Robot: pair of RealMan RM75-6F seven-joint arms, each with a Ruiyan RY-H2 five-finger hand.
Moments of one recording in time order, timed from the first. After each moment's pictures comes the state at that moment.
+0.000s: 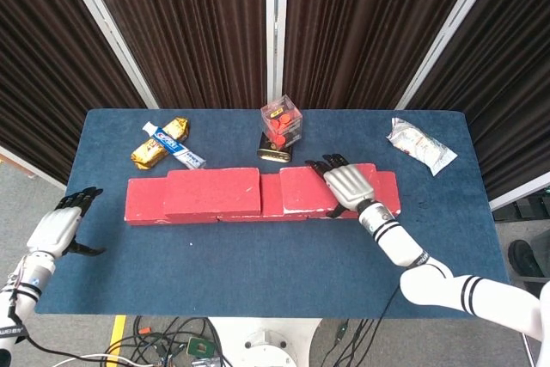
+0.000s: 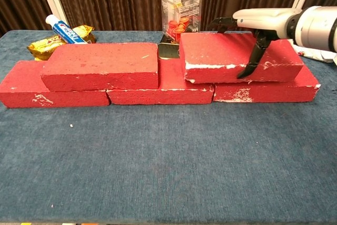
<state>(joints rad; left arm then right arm) -0.38 -0.99 -0.04 -1.77 1.14 0.98 -0.04 0.85 -1.41 0.23 -1.49 -1.01 0.71 -0.30</state>
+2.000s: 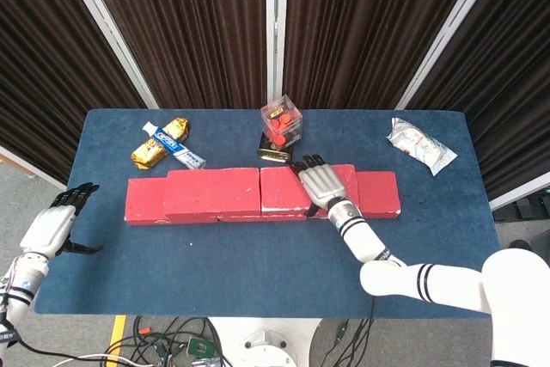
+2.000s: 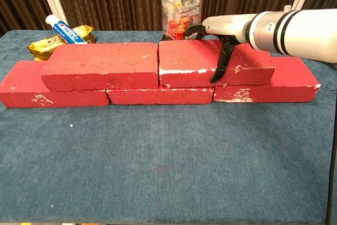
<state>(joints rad) -0.34 -0.98 -0.05 -1.73 1.27 1.03 -0.15 1.08 -1.53 0.16 -1.49 -0.59 0.81 -0.54</state>
